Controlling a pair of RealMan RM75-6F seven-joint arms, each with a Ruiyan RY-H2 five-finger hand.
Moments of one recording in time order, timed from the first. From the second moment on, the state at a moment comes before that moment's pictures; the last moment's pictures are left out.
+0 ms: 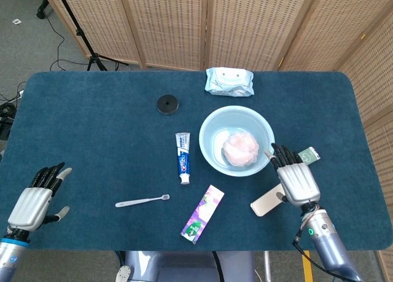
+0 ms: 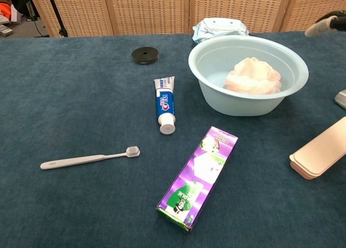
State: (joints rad) left arm -0.16 -1.10 0.04 -1.75 1.54 1.34 0.08; right arm 0.54 -1.10 -0.03 -2.08 -1.11 1.33 -0.65
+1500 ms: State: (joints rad) left arm -0.16 -1.11 0.06 -1.76 1.57 1.34 0.10; right arm 0.44 -1.28 -0.03 -1.78 -1.24 1.08 -0.44
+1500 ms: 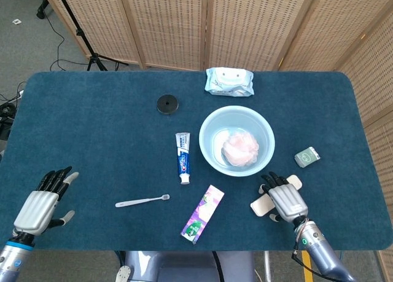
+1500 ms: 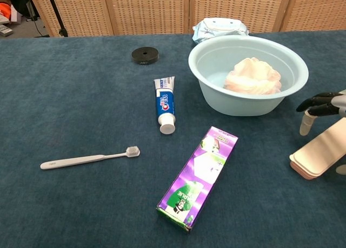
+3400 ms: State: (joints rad) left arm -0.15 -1.11 0.07 -1.77 1.59 1.35 0.09; right arm 0.45 -1.25 0.01 -1.75 -1.20 1.07 -0.46
